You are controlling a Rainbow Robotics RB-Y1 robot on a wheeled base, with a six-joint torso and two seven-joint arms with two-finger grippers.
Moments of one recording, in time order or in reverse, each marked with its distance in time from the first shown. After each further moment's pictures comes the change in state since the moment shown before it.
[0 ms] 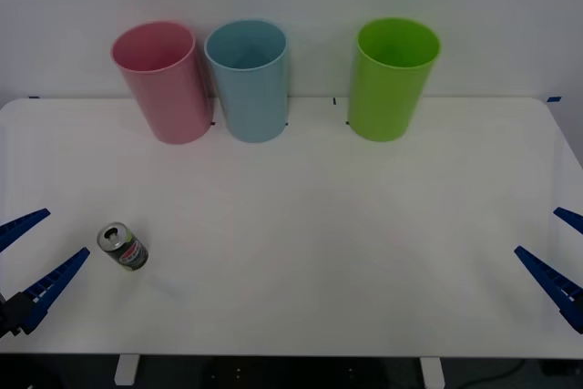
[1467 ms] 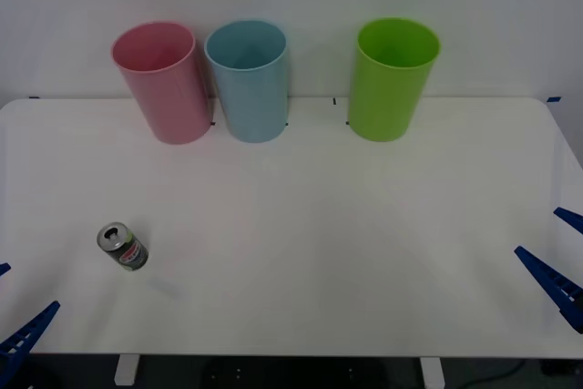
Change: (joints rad) right arm 0.000 0.000 0.000 0.000 0.000 0.000 0.000; left arm 0.178 -0.032 0.075 -0.002 -0.043 0.017 -0.117
